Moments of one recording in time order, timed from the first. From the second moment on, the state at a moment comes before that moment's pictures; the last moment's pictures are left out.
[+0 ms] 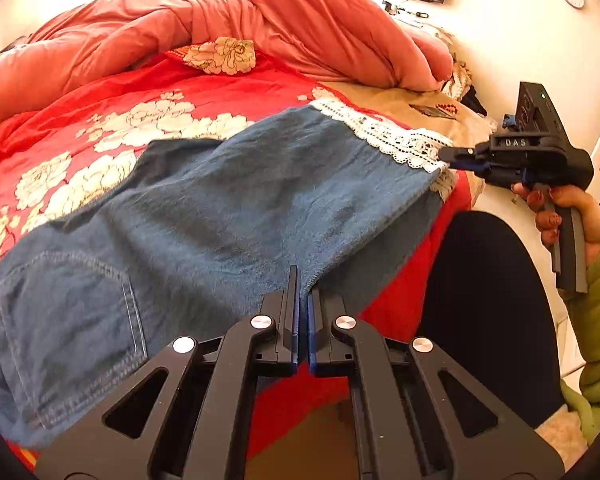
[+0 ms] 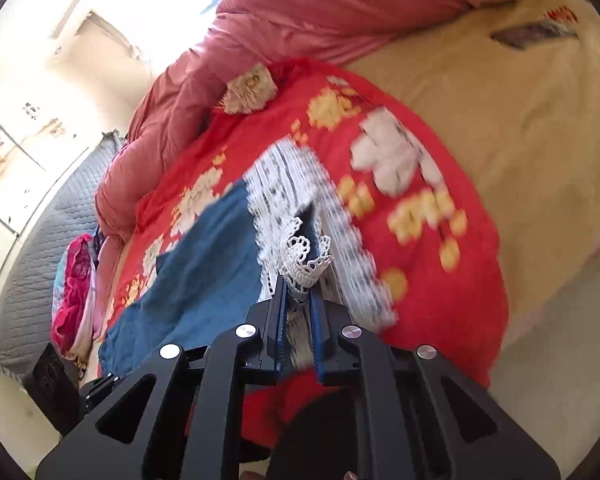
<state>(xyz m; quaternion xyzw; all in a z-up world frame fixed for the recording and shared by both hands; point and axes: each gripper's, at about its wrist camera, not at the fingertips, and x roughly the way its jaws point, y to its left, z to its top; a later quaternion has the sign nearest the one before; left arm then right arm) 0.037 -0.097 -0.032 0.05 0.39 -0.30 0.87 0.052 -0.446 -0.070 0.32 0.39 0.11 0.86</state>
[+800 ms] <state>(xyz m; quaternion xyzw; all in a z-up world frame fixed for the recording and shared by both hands) 0.017 -0.093 -0.045 0.03 0.40 -0.30 0.86 0.002 -0.444 -0.045 0.24 0.34 0.07 0.91</state>
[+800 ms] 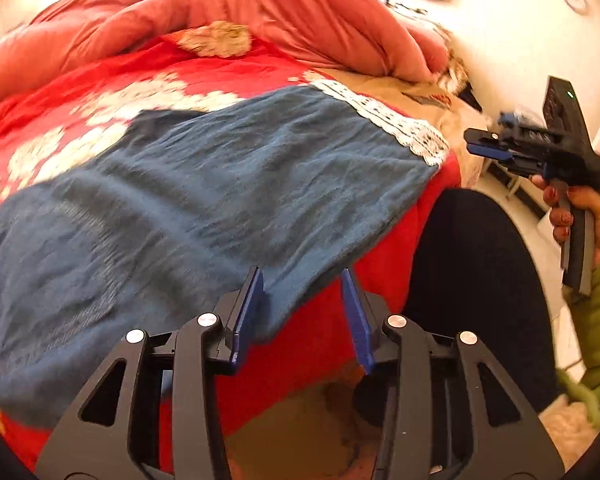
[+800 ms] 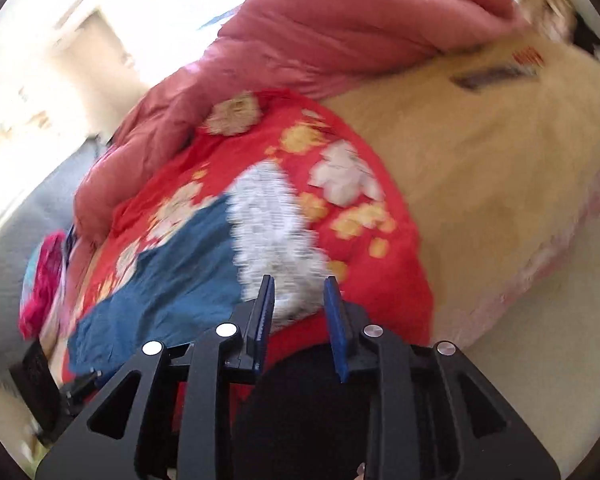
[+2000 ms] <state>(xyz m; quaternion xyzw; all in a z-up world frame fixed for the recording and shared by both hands) 0.039 0.127 -0.022 -0.11 0.39 0.07 0.91 0.076 -0.359 -0.069 0.15 0.42 0.14 0.88</state>
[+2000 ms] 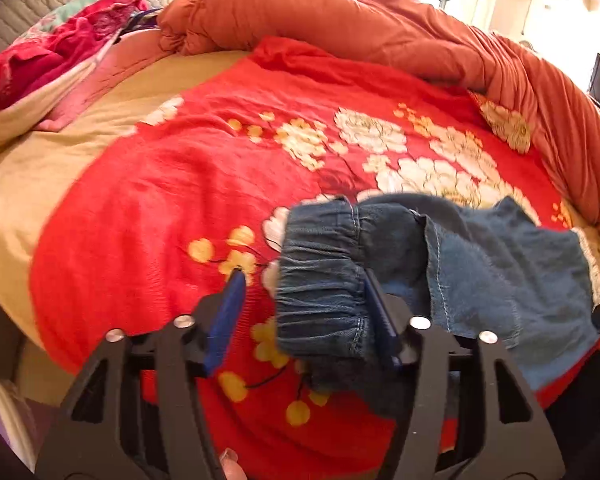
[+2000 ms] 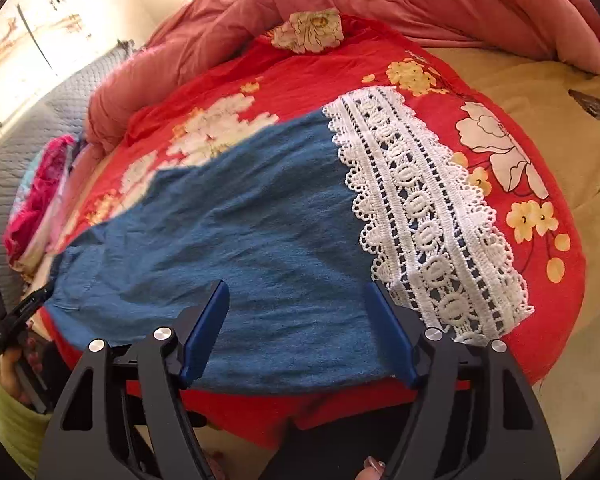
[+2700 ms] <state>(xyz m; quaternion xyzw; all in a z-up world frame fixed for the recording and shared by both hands) 0.214 -0.068 -0.007 -0.03 0.44 -0.18 0.88 0.231 -0.415 -0.055 0.15 0.44 0.11 0.88</state>
